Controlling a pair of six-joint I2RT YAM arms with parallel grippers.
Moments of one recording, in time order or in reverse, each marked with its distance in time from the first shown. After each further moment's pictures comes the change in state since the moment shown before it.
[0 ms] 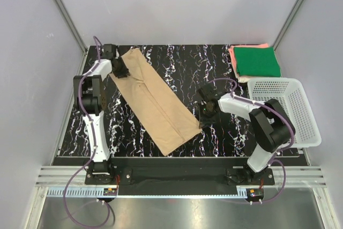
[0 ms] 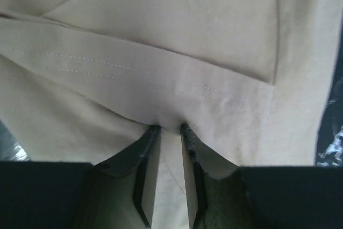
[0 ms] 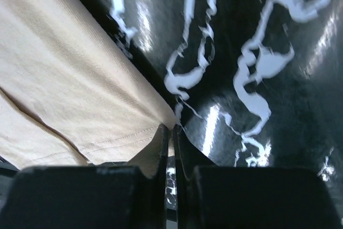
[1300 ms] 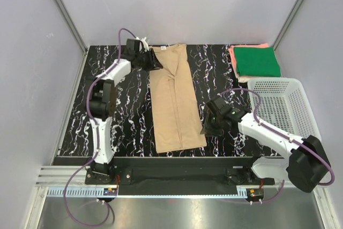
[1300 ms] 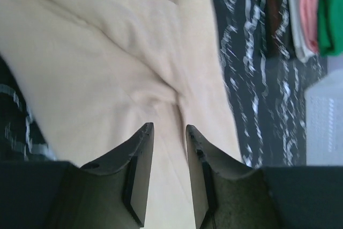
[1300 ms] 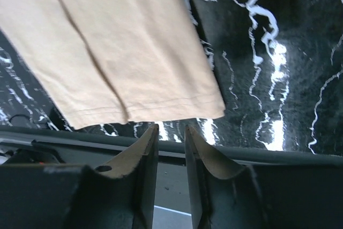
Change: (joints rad) left arm -0.236 -0.037 0.019 0.207 0.379 -0.003; right arm 0.131 -0.501 -0.229 -0.091 0.094 0.468
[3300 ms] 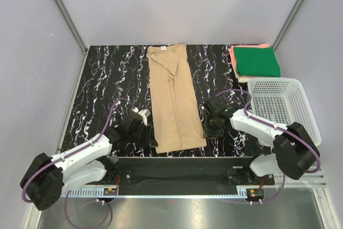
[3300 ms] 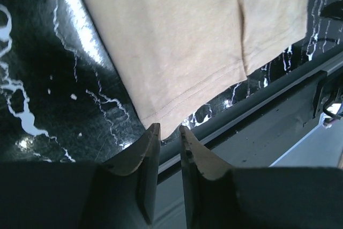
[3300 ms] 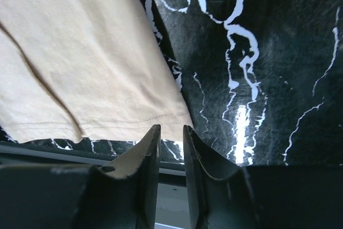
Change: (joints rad) left arm -0.497 -1.265 -1.379 -0.062 -0.274 -0.258; right arm -0.027 0.147 -0.013 0.051 -0.020 -0.157
